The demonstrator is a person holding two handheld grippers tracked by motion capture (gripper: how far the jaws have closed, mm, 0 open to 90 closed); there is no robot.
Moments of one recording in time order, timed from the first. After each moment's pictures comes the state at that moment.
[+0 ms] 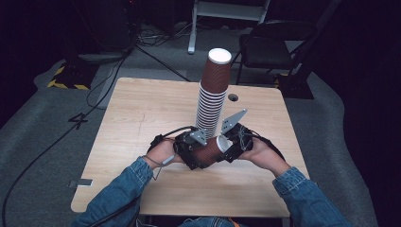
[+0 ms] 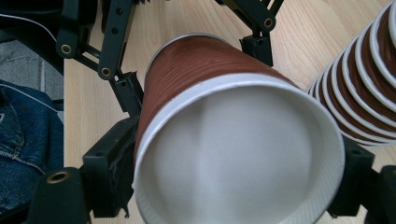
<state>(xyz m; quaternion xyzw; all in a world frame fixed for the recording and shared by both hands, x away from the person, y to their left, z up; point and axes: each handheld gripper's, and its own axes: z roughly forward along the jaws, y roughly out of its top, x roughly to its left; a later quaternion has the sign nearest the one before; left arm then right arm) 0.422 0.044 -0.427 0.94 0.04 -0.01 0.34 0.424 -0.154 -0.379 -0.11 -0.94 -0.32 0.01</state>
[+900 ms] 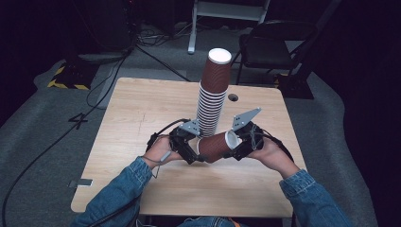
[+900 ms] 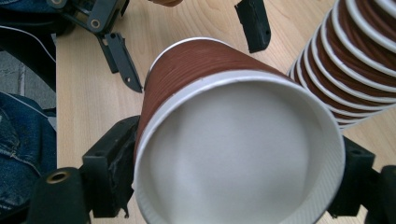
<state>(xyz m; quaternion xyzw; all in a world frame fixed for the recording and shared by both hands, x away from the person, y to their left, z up) 0.431 0.063 -0.417 0.89 0.08 0.00 0.44 0.417 -0.181 -0.360 -0.12 -0.93 -0.34 -0.03</state>
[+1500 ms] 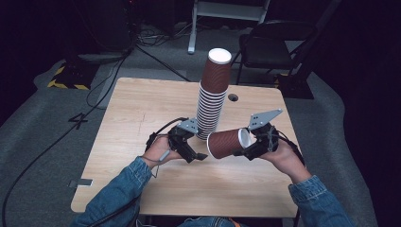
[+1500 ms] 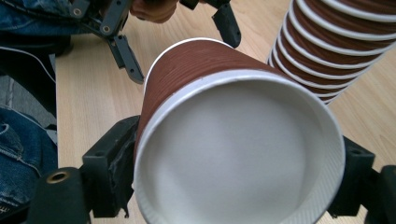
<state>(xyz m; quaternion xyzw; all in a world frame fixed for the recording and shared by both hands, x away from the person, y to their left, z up) 0.433 0.067 -0.416 0.89 0.09 0.00 0.45 0.404 -0.218 -0.345 -0.15 -0.91 -0.39 -0.06</state>
